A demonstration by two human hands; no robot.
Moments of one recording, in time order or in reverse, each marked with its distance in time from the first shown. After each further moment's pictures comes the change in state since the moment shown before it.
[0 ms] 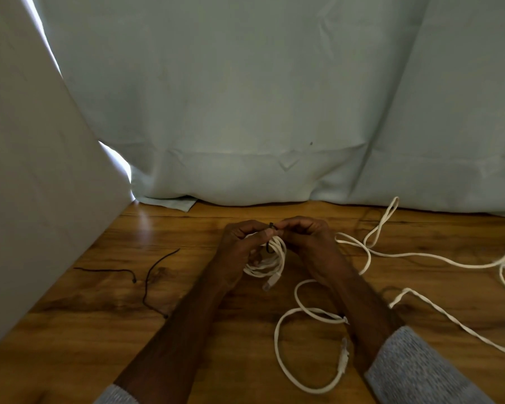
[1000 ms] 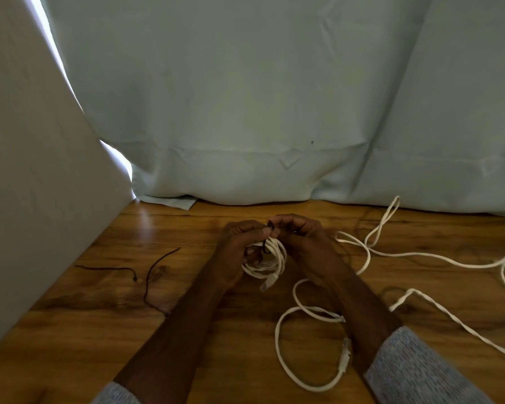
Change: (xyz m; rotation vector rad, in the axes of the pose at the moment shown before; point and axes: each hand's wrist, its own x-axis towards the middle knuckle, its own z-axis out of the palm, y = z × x) left_hand 0.003 -0.002 -0.001 -0.151 -0.015 -0.060; right_hand -0.002 0.002 0.009 0.046 -0.056 0.012
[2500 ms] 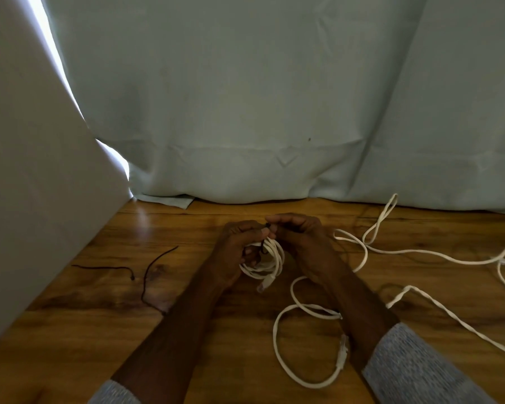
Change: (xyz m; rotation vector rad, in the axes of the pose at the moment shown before) left_hand 0.000 -0.005 -0.003 0.025 -0.005 -0.063; right_hand -0.001 -0.002 0.001 -0.003 0.013 -0.011
